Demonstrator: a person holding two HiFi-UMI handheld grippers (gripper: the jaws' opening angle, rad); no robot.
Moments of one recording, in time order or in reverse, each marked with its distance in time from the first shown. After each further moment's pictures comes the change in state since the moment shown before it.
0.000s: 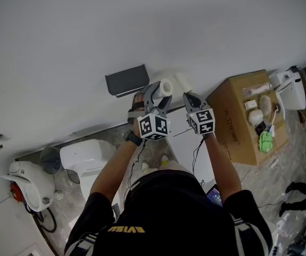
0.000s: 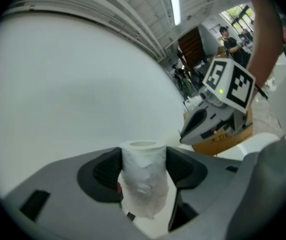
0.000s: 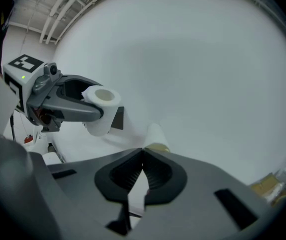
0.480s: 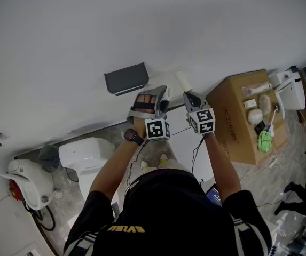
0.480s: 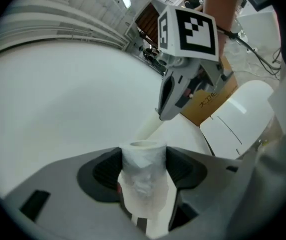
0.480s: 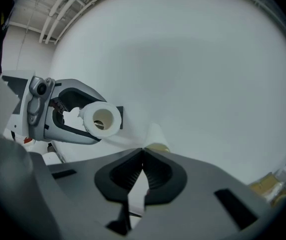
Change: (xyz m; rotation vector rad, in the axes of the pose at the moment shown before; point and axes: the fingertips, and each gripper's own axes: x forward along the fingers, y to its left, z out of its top) left arm 0.010 -0.041 -0.020 0.454 0.123 -0.047; right arm -0.003 -0.002 -0.002 0.003 0.002 -0.006
